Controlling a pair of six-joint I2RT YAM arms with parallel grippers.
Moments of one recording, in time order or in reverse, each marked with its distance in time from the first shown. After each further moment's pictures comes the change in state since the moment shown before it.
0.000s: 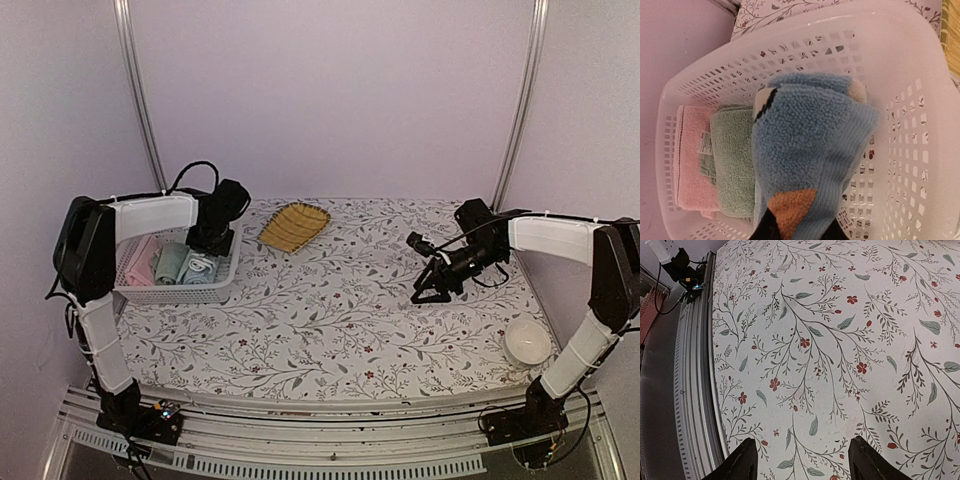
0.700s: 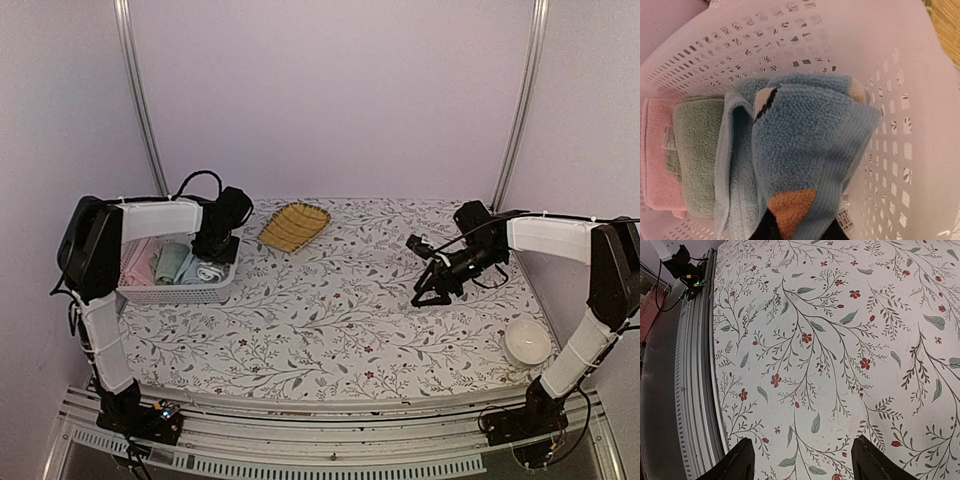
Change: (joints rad) left arm -0.010 0.025 -0.013 0.043 0.093 -0.028; right arm 0.000 0.013 0.000 -0.017 0.000 -0.014
